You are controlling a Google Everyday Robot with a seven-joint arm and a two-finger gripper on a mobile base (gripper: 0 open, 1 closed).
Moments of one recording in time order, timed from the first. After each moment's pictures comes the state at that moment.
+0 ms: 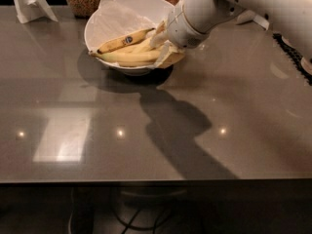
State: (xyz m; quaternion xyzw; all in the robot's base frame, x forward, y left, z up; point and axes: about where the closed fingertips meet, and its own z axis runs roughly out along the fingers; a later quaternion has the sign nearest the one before) arm 0.626 -0.009 0.917 -0.76 0.55 0.01 0.34
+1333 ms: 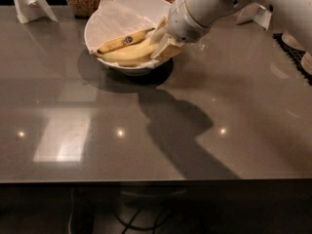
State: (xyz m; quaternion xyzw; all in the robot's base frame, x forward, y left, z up) arm 0.627 -0.009 0.932 -0.73 0.59 0.04 0.35
